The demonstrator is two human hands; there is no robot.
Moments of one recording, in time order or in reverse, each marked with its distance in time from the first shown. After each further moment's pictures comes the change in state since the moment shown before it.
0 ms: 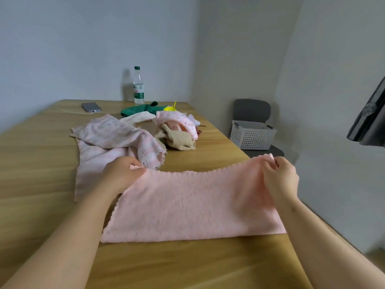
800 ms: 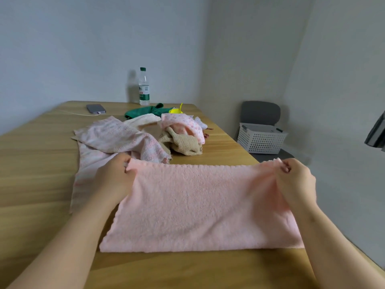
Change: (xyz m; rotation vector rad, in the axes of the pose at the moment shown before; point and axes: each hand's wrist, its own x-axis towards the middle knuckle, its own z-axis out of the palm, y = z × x) left_hand 0.010 -0.006 0.002 -0.070 0.213 -0.021; right_hand 0.026 0.001 0.013 -0.115 -0.041 -0.045
